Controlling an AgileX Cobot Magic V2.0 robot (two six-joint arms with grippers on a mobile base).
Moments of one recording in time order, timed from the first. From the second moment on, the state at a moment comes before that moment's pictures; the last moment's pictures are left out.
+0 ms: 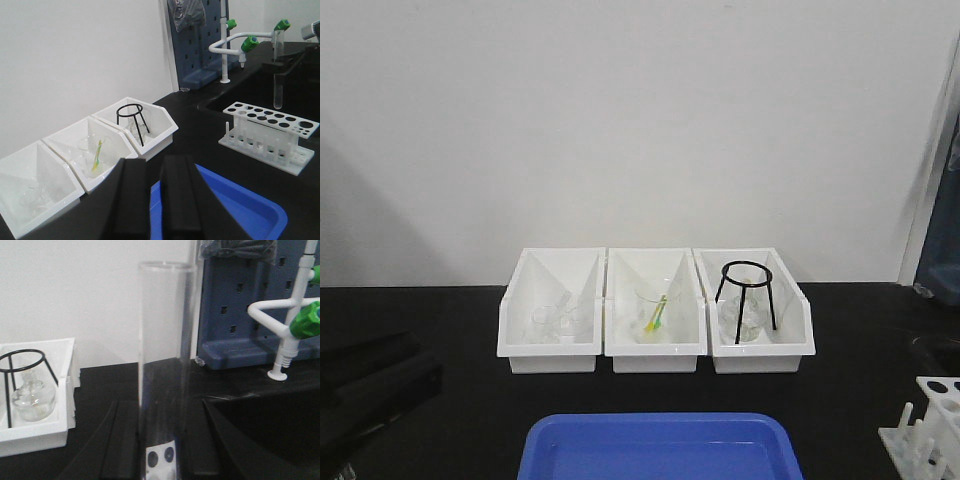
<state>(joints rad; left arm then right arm) -0.74 0.75 -0.80 -0.06 0.27 0.13 -0.29 1.25 -0.54 -0.15 -0.53 0.12</state>
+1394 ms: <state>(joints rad) -0.74 0.75 -0.80 -0.06 0.30 0.13 -0.33 1.71 -0.54 -0.15 -0.95 0.20</state>
